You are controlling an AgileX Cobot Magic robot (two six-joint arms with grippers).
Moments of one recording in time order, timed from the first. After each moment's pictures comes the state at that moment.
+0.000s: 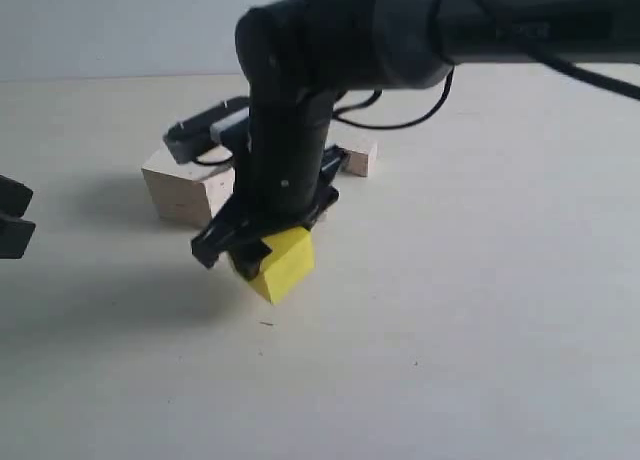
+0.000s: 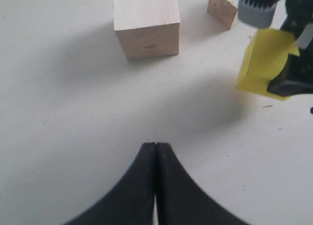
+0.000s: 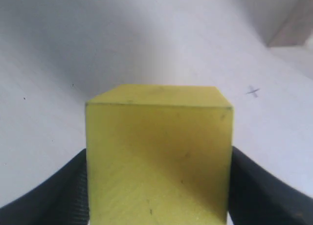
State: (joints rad) left arm -0.48 1.00 -0.72 0.09 0.71 -0.01; right arm 0.81 2.08 -1.57 0.08 1.00 -0.03
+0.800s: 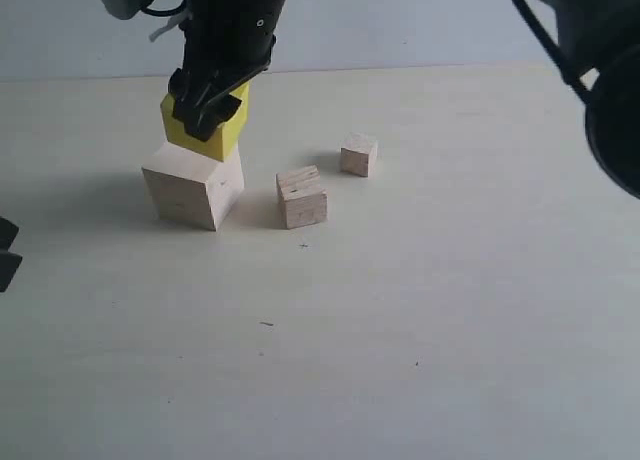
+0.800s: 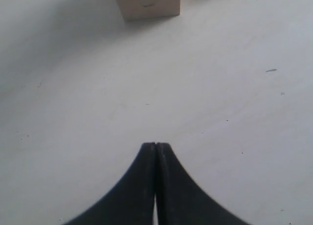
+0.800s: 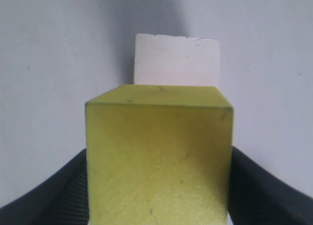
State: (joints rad) left arm -0.48 1.00 -0.72 0.08 0.83 -0.01; right arm 0.72 2.26 -2.21 0.15 1.21 -0.58
